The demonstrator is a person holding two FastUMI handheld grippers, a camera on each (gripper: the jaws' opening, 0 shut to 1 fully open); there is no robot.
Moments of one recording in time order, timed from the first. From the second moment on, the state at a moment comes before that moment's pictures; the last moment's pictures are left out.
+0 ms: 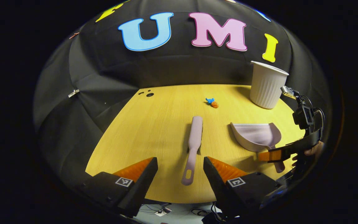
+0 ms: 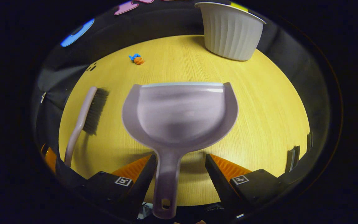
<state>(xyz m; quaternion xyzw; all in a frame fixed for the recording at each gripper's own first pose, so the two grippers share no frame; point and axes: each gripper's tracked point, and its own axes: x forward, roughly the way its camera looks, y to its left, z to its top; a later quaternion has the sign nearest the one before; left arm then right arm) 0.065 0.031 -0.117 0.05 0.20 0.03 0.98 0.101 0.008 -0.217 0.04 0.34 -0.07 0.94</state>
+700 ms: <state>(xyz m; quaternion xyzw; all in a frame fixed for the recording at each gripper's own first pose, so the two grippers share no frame) 0.153 0.020 -0.193 0.03 0.36 -0.06 0.93 0.116 -0.001 -0.218 0.03 0.39 -0.08 0.92</state>
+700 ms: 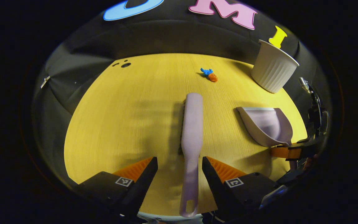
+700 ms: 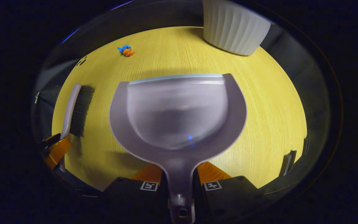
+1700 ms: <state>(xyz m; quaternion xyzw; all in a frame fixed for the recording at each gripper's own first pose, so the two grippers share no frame) 0.209 0.009 -0.189 0.04 0.37 -0.02 0.93 0.100 -0.032 -0.197 -0.04 0.39 0.03 0.92</state>
